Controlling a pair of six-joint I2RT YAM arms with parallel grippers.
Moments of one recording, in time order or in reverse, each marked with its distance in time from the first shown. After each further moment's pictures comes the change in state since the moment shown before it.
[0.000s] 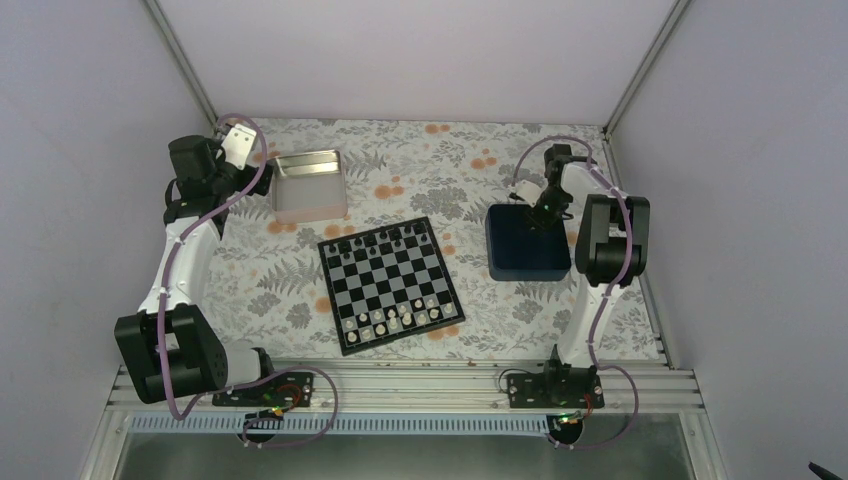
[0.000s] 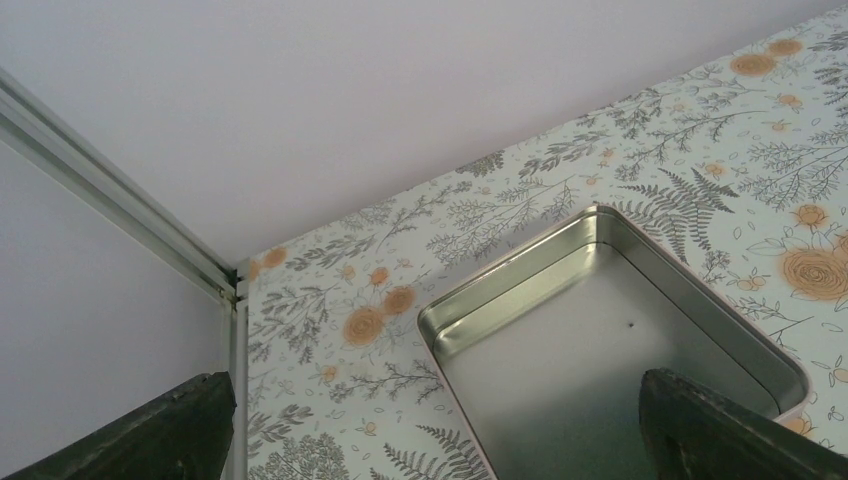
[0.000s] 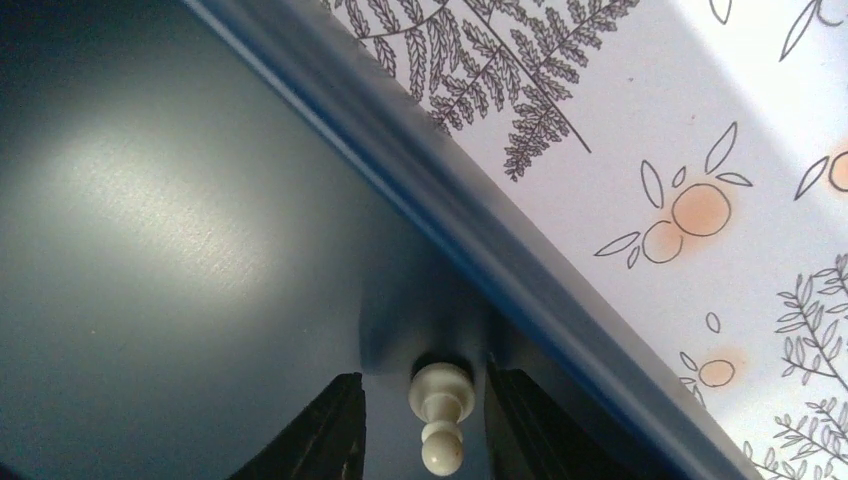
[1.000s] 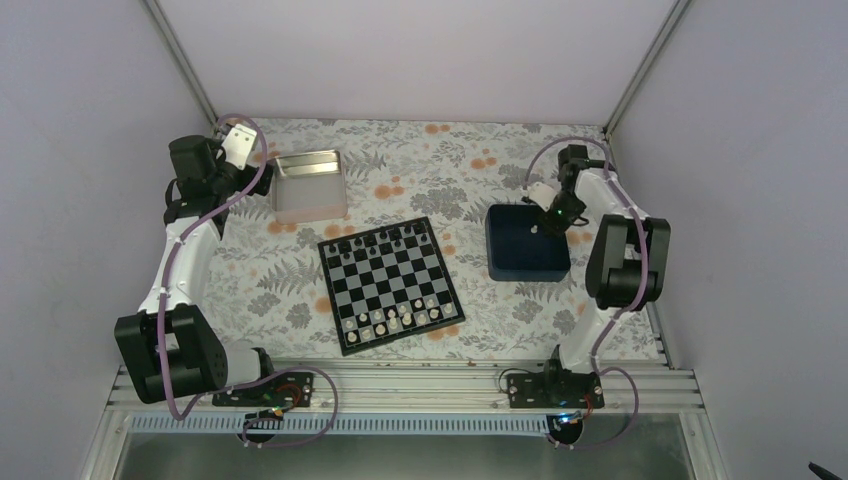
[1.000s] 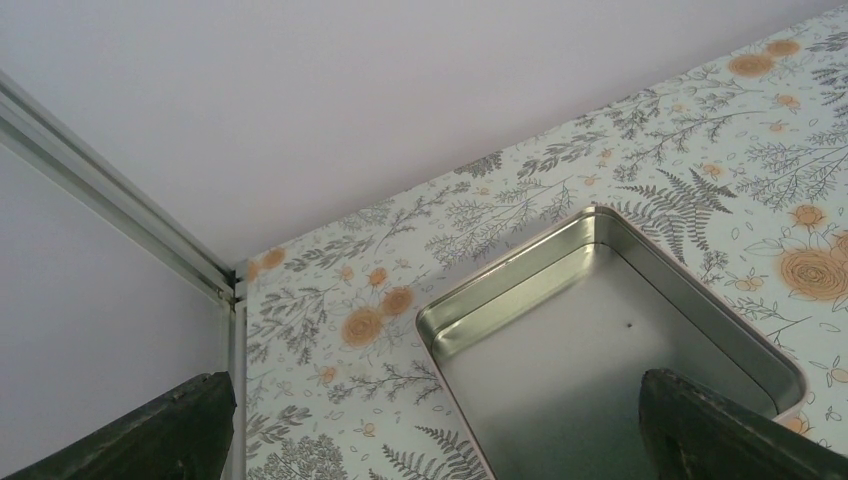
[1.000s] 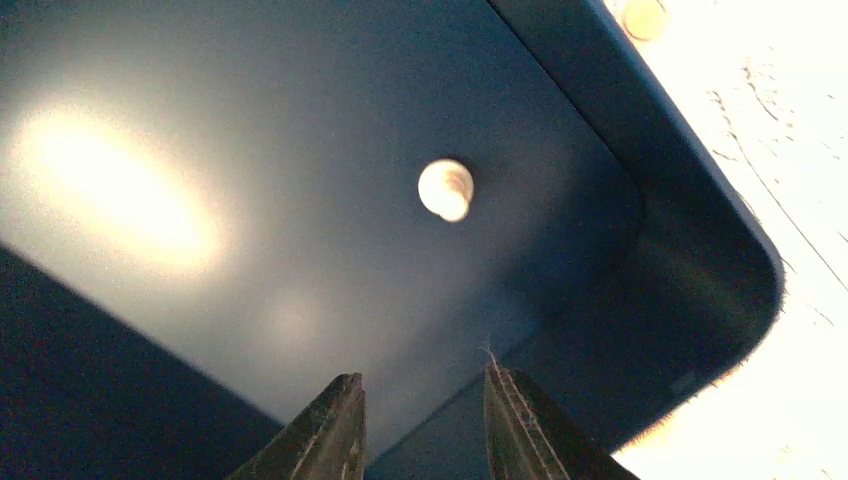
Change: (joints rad) left arm -0.002 0.000 0.000 -0.001 0.001 0.000; right arm -0.032 -0.227 -0.122 -0.049 0.093 -0.018
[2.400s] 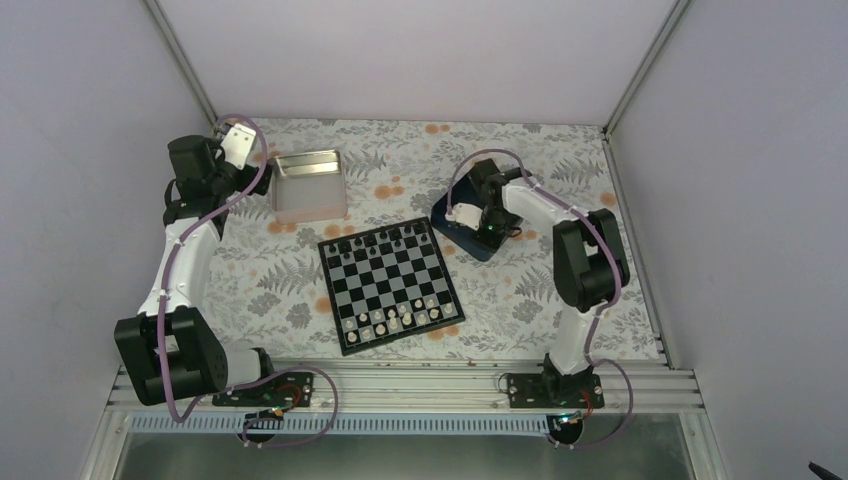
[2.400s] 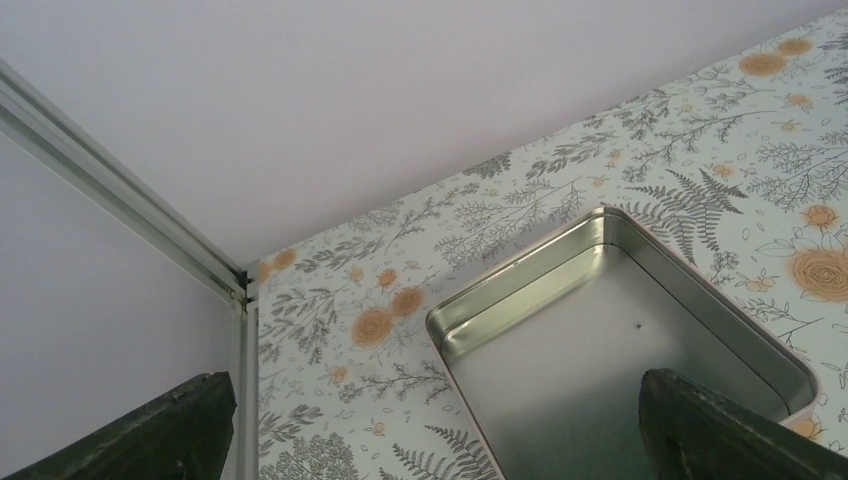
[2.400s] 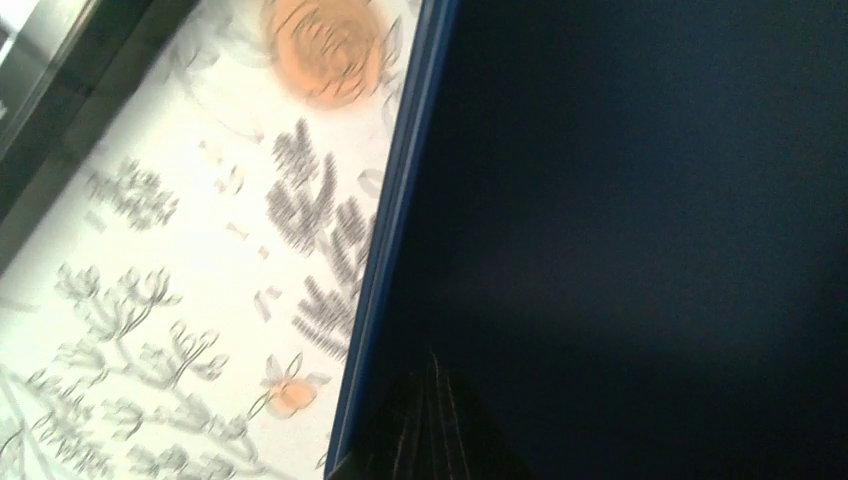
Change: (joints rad) left arm 0.000 -0.009 0.000 0.000 -0.015 0.007; right arm 0.451 0.092 0.009 0.002 -0.047 0.124
